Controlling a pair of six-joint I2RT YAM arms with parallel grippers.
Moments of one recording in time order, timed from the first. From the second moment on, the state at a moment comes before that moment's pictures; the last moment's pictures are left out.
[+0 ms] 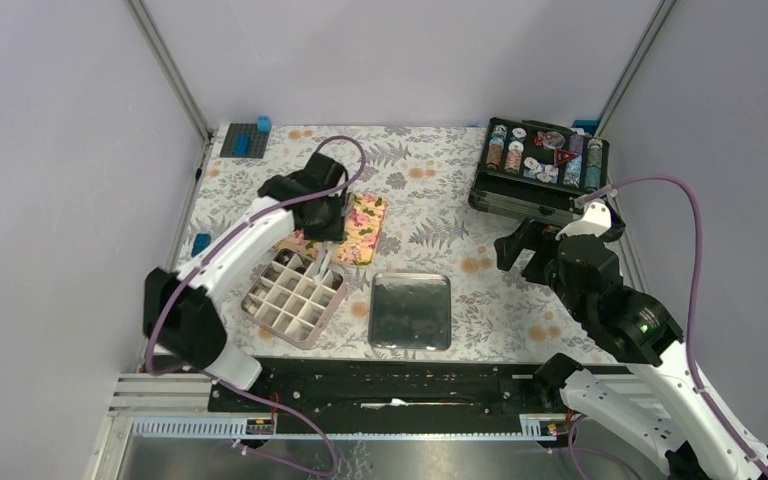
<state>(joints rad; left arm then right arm) -0.50 1.57 1.38 -0.92 -0.09 -0.41 0.66 0.66 1.01 -0.83 0.43 0.66</state>
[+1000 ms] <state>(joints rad) -0.50 1.09 1.15 -1.37 -0.28 -0.66 0.66 0.68 0.98 -0.77 0.41 0.66</state>
